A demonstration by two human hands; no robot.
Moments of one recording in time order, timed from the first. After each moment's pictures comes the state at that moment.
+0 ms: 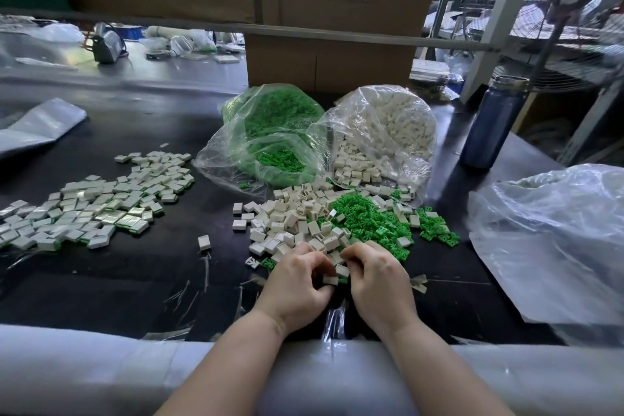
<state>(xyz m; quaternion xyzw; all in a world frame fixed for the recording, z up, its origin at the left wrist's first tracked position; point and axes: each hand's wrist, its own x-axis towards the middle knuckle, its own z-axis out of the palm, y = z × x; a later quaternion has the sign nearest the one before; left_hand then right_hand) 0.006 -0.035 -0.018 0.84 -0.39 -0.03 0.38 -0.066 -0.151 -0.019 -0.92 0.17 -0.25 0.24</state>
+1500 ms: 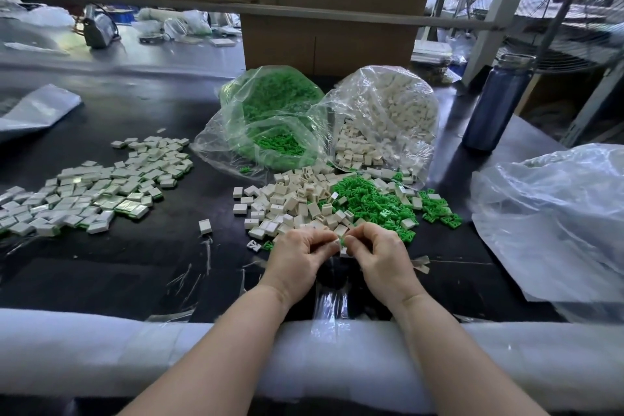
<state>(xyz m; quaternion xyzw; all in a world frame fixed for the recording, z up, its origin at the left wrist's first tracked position) 0.014 -0.042 -0.024 0.79 -0.33 -0.05 0.52 -0.060 -0.160 -0.019 -0.86 0.18 -0.21 0.43</state>
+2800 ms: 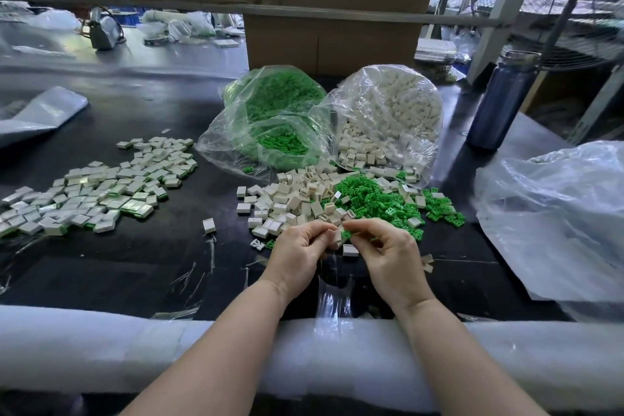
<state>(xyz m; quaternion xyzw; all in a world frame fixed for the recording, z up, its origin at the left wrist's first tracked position) 0.015 -0.039 -0.022 0.75 -0.28 -0.13 0.59 -0.069 -0.155 -0.013 -0.85 0.09 -0.32 0.42</state>
